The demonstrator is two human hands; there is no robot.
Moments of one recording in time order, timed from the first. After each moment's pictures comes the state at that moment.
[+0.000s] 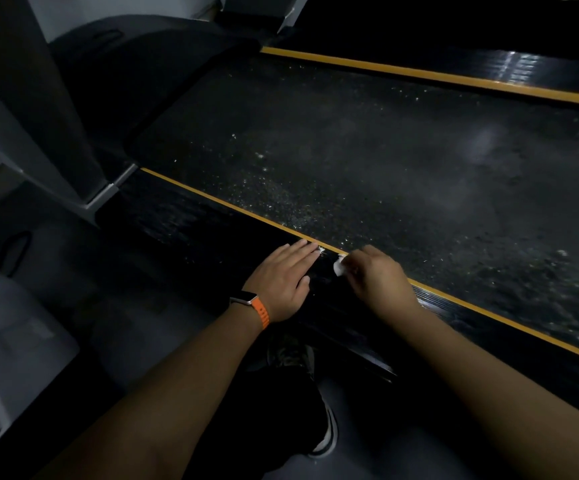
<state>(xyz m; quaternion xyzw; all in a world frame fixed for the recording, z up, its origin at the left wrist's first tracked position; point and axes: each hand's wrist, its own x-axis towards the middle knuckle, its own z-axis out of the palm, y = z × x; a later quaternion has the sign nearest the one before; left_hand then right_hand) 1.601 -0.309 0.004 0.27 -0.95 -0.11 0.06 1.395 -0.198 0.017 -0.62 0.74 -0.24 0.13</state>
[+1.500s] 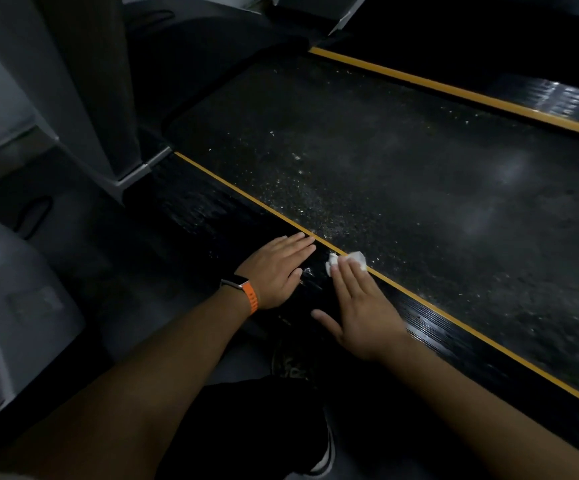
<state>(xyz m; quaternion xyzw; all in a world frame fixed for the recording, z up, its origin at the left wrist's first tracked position) 1.646 -0.359 0.005 0.30 -0.95 -0.09 0.04 1.449 -0.213 0.009 -0.74 0.65 -0.02 0.13</state>
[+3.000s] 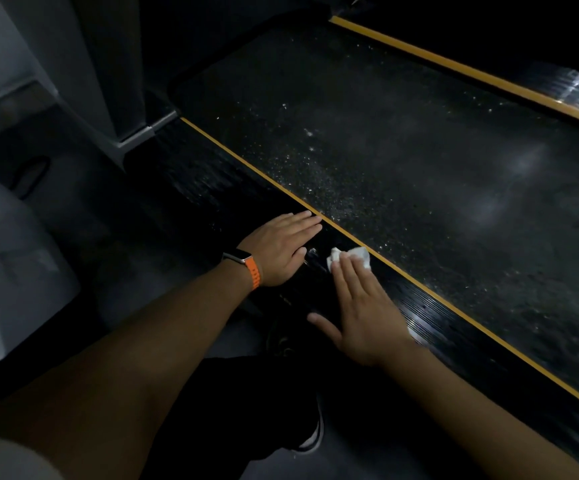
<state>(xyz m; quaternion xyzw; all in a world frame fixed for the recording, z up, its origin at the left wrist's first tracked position) 1.646 -0.358 0.005 0.30 -0.95 -0.10 0.05 1.457 -0.192 0.010 -0.75 0.64 0.02 0.14</state>
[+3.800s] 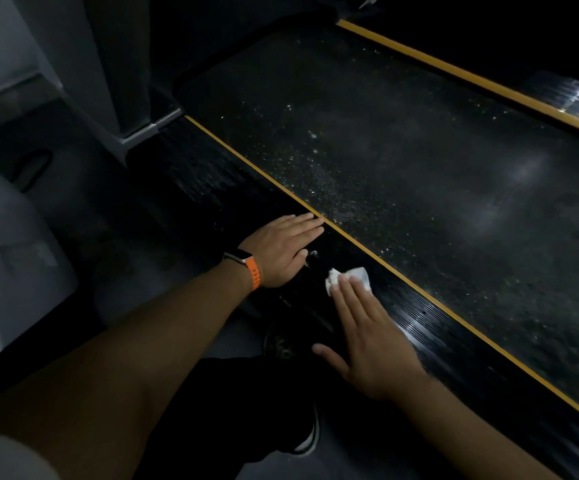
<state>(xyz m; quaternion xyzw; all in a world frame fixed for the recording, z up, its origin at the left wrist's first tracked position) 1.648 -0.360 0.004 0.30 -0.95 -0.10 0.04 1.454 -0.158 0.006 -0.78 0.61 -0.02 0.10</state>
